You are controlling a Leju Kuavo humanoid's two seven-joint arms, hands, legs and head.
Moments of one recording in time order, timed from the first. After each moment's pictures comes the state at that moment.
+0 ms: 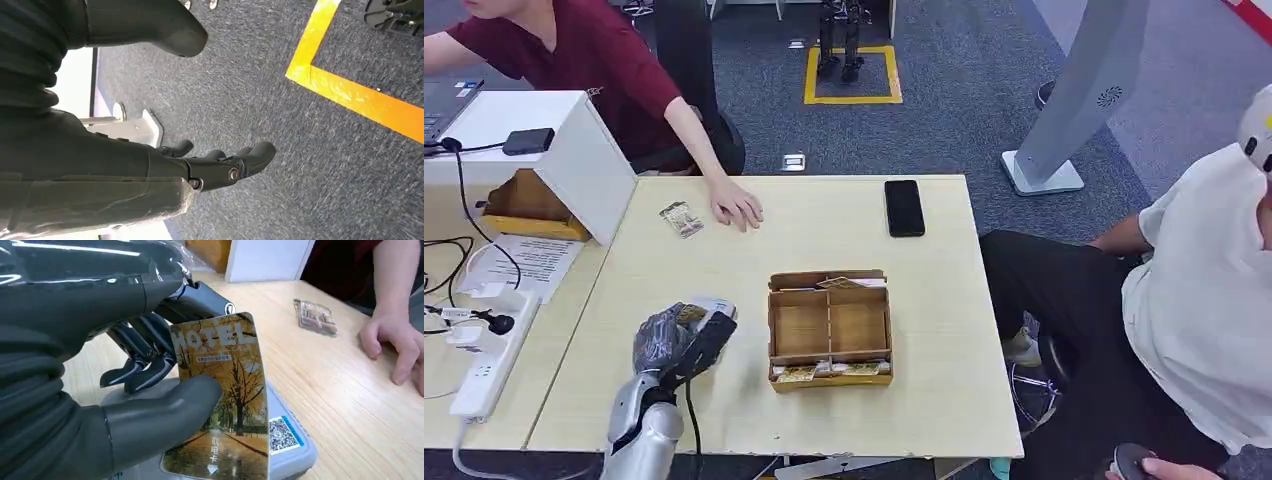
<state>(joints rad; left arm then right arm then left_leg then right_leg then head) -0.20 -0.20 0.30 -1.10 -1.18 0.24 -0.21 -0.11 0.14 -0.84 -0.22 1.49 -0.06 -0.03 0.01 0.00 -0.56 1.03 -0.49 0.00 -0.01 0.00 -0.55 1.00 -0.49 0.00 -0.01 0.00</state>
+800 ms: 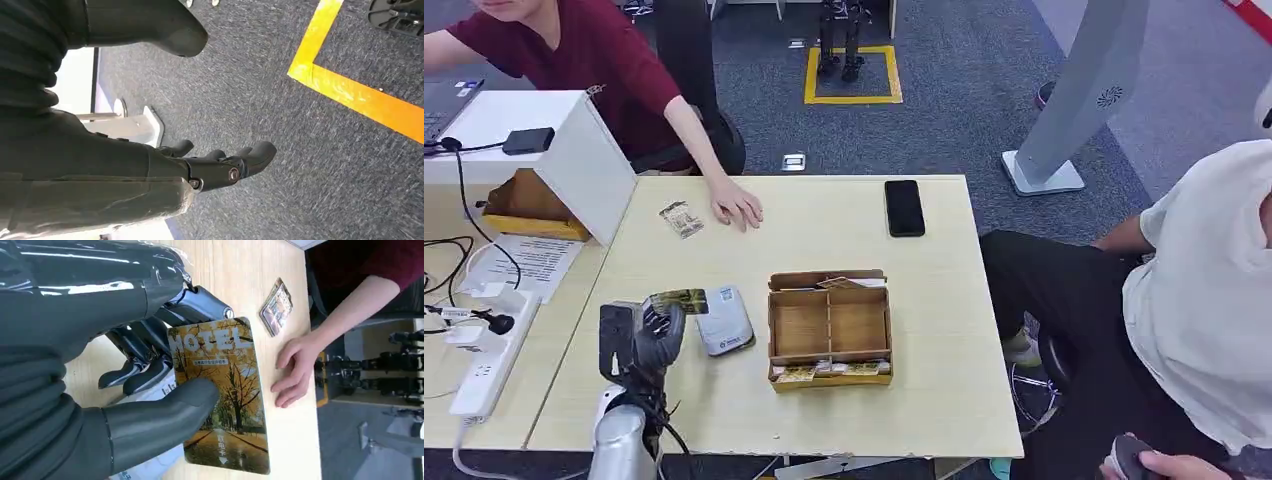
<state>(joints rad) -0.17 -0.26 0.41 -1.26 -0.36 -0.12 -0.39 -0.11 0.14 -0.84 -0.22 1.51 -0.06 -0.03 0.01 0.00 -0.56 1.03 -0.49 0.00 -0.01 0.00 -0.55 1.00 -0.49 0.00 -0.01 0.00</state>
